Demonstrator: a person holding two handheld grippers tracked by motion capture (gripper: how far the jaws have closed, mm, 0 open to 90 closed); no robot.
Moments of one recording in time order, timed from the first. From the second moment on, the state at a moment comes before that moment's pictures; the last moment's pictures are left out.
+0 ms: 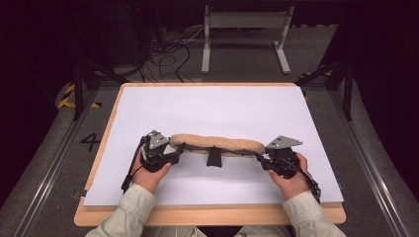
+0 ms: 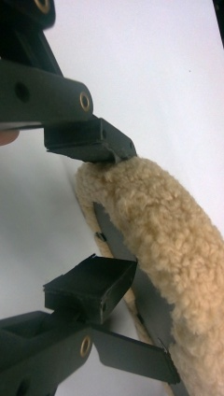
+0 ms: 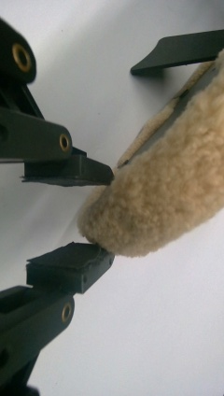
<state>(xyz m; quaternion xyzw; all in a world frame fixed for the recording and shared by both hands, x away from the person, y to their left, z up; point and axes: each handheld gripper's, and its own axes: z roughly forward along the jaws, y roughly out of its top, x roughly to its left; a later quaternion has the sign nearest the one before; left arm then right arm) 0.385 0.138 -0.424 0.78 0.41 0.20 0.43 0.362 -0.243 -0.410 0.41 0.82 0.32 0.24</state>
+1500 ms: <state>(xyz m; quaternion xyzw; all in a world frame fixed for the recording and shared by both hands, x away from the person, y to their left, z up) 0.344 0.120 -0.405 0.83 0.33 0.13 0.43 0.371 -0.277 -0.406 0.36 0.83 0.34 0.27</state>
